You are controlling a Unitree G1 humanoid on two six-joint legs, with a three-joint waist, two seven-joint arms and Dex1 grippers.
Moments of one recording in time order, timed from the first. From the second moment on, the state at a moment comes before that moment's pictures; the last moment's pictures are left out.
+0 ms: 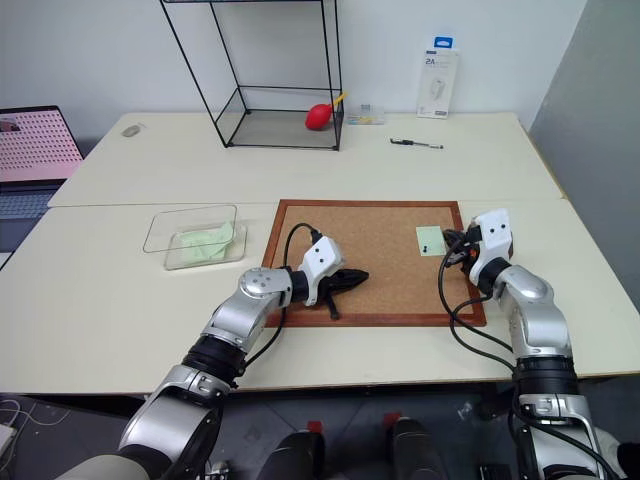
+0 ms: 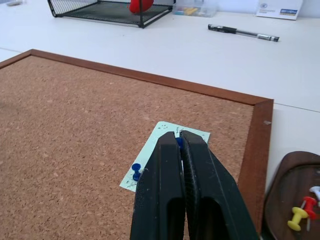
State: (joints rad) left arm -0.64 0.25 -0.26 0.49 -0.03 0.12 -0.88; right arm -0.46 -0.42 -0.14 0.20 0.26 0.32 0.54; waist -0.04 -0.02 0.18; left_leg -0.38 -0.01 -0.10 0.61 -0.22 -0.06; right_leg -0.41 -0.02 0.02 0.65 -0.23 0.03
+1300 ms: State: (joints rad) left arm -0.64 0.25 -0.27 0.50 -0.03 0.12 -0.87; right arm -0.53 -0.53 -0.14 0.51 0.05 0.22 0.37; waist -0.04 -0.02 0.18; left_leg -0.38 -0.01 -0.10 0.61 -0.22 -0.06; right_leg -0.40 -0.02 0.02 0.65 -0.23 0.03
